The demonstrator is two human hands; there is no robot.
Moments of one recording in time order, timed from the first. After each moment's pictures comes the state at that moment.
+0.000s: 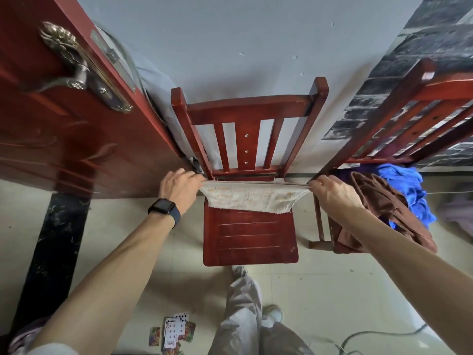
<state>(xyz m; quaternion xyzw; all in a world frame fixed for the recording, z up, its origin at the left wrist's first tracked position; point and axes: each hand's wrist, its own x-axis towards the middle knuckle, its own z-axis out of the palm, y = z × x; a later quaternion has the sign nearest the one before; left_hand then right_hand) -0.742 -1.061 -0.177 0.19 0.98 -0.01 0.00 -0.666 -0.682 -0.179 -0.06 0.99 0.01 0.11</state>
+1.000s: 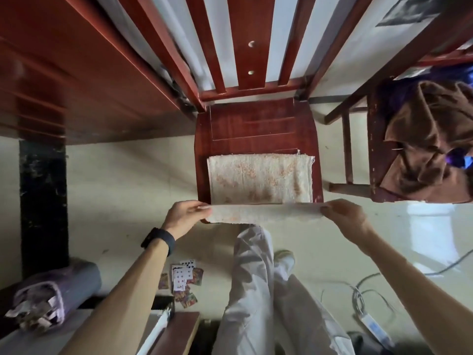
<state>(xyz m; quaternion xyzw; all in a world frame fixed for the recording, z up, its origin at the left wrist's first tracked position) -0.602 -1.098 -0.408 -0.19 0.80 0.41 0.40 -0.517 -0.709 -0.404 0.36 0.76 -0.46 0.27</state>
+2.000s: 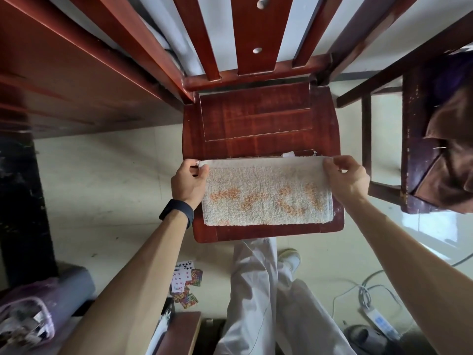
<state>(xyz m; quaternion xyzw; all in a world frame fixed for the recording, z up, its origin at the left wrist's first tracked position) -0.700 -1.050 -0.511 -0.22 0.90 0.32 0.21 -0.638 -0.731 -0.500 0.45 0.80 -0.38 0.13</state>
